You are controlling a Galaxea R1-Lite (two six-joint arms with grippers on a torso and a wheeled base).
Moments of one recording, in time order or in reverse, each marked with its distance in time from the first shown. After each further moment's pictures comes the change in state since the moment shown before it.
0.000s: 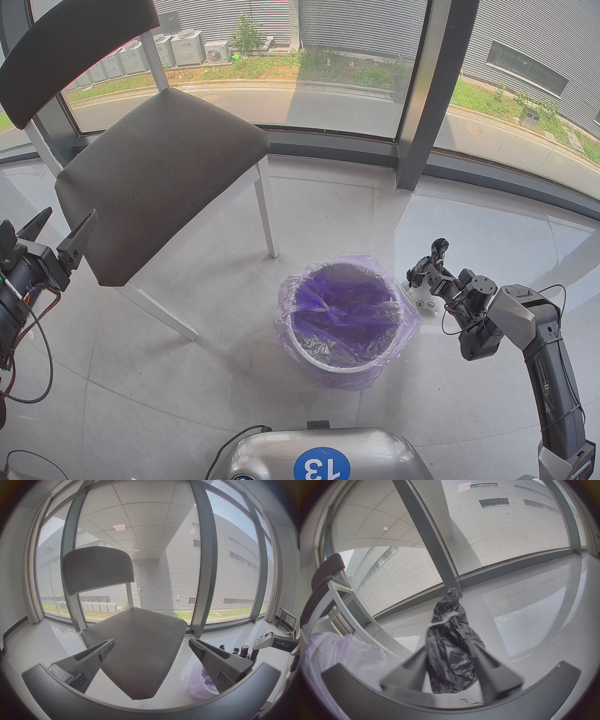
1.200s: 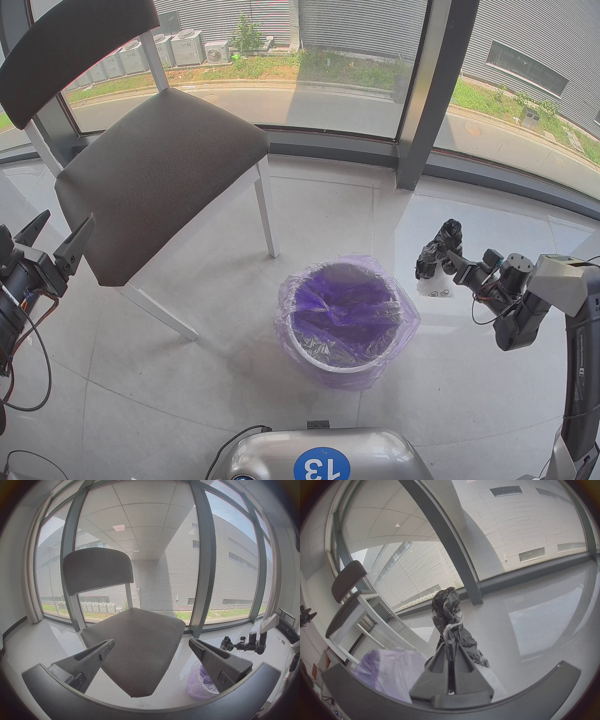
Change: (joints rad) left arm -0.005 -0.023 0.023 0.001 -0.007 -0.001; right arm -0.062 -0.458 0.526 -0.085 0.263 -0.035
